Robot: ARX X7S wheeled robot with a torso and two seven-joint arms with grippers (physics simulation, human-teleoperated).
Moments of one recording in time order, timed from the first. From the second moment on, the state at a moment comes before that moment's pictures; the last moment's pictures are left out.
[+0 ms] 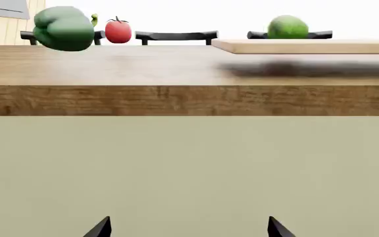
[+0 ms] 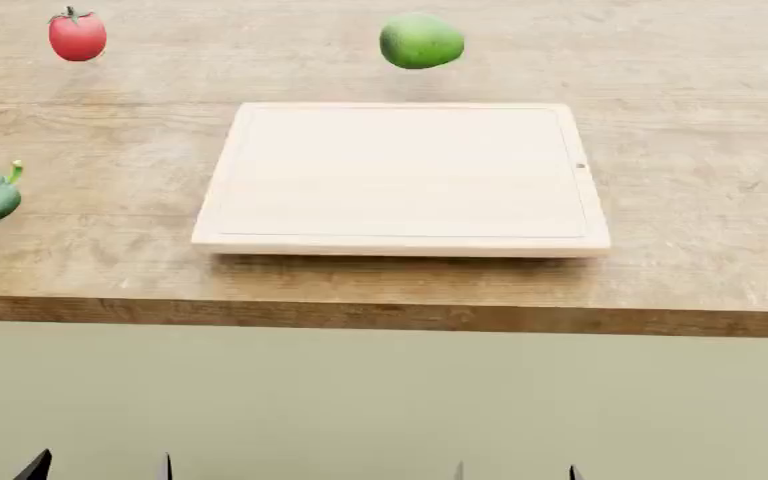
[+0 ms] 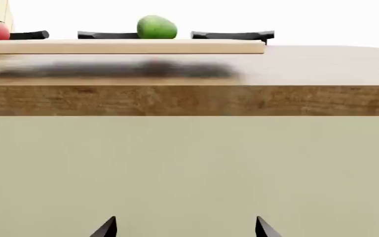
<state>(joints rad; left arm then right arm) 0.00 0.00 0.00 0.00 0.00 0.00 0.00 0.00 0.00 0.00 0.00 0.00 0.00 0.00</state>
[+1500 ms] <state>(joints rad) 0.01 -0.11 0.12 0.04 -0.12 -0.03 -0.12 -0.01 0.13 -0.15 -0.03 0.12 0.01 0.15</state>
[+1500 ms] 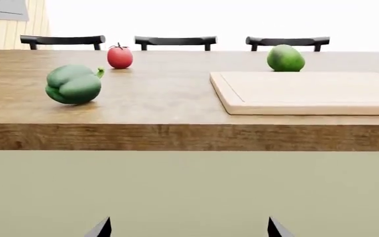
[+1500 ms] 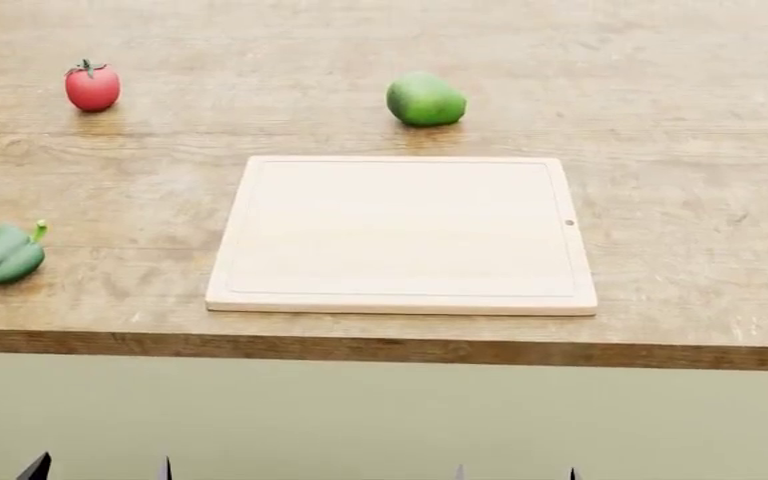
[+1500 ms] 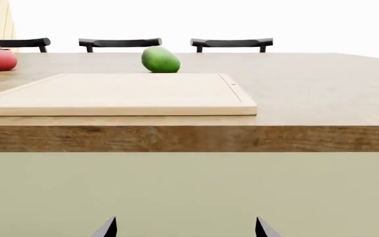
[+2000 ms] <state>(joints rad) 0.00 -0.21 0.05 0.44 -0.26 -0.33 -0.21 0.05 0.21 -0.11 -0.33 0.16 0.28 0.21</state>
